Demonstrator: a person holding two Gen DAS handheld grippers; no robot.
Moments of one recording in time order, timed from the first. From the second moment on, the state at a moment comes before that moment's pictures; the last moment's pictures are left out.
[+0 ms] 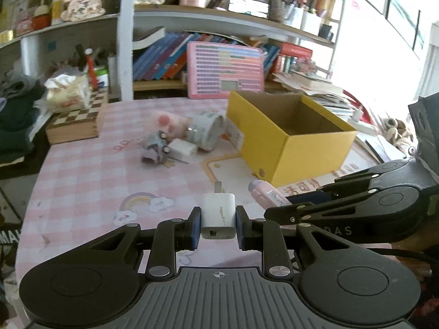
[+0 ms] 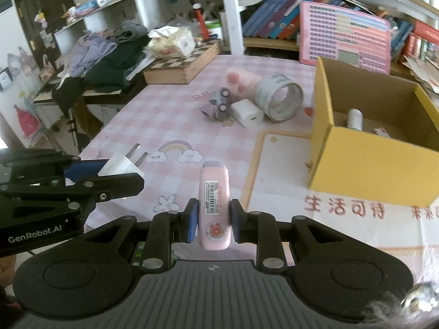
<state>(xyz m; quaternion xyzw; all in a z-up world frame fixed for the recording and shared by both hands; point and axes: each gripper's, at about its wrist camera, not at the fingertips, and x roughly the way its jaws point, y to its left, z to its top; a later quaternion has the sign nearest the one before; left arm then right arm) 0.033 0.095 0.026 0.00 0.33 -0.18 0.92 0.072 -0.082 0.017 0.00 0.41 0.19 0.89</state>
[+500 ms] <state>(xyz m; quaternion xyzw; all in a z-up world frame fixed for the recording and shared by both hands) 0.030 0.056 0.024 0.02 0.34 -0.25 0.91 0.041 -0.121 0.016 0.03 0.41 0.12 0.90</state>
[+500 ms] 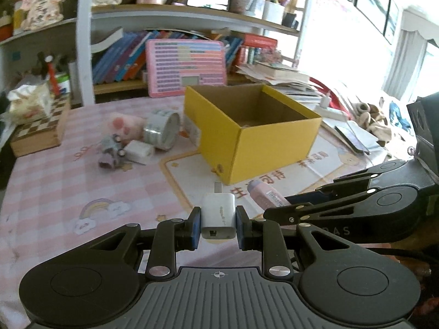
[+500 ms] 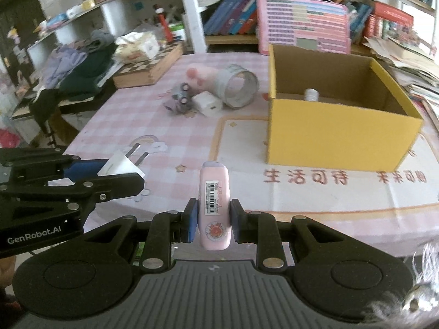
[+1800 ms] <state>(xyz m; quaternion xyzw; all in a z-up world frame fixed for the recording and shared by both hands) 0.118 -0.070 0.060 0.08 0.28 -0.28 0.92 0.116 -0.255 0.056 0.02 0.33 0.08 0.94</state>
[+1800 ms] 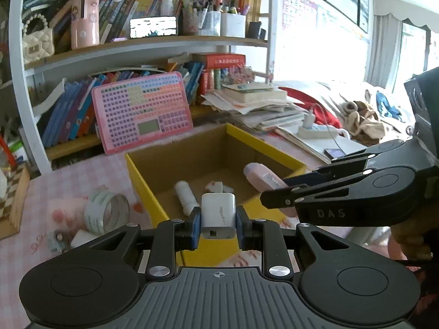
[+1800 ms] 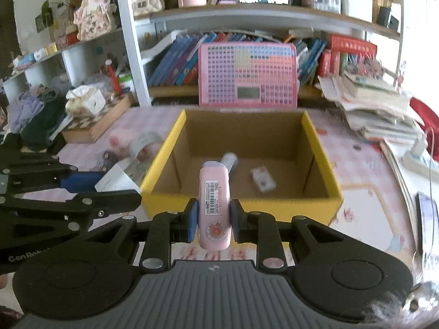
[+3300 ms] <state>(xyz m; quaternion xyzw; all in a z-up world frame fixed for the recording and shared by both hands) 0.225 -0.150 0.006 0.13 0.37 -0.18 0.90 0.260 -0.303 -0.014 -0.07 0.44 0.18 0.88</state>
